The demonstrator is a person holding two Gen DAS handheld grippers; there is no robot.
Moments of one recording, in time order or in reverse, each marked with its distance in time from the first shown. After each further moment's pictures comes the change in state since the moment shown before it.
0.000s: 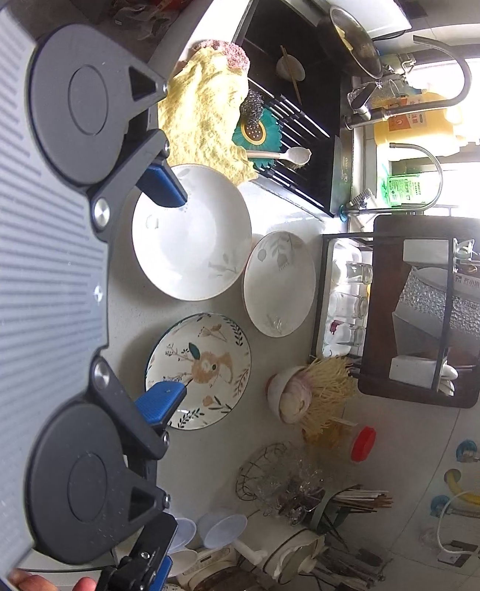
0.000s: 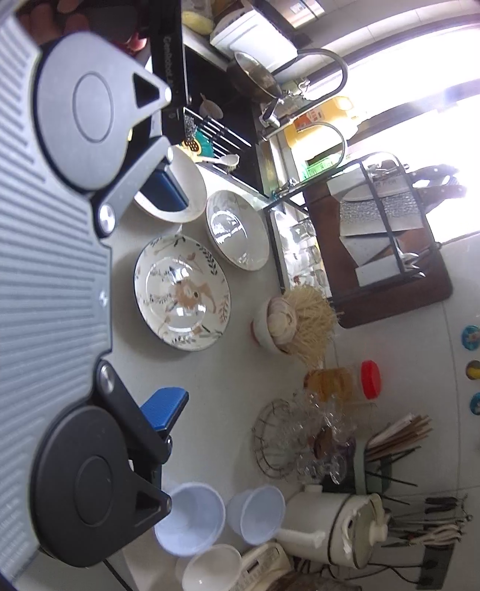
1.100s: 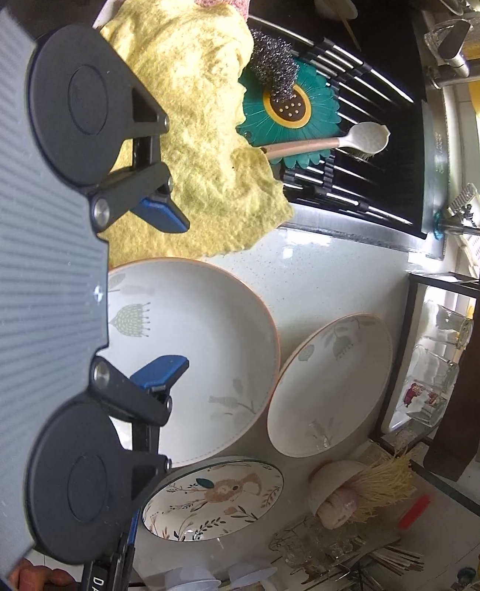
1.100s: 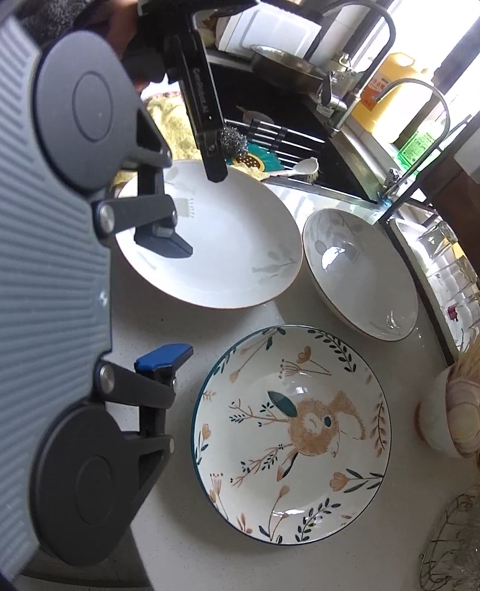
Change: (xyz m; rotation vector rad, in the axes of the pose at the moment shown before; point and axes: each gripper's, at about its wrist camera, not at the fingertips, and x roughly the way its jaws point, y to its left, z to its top) left arm 0.220 0.186 0.038 0.021 0.294 -0.203; right arm 0.195 0.093 -0.039 0.229 0.379 0.074
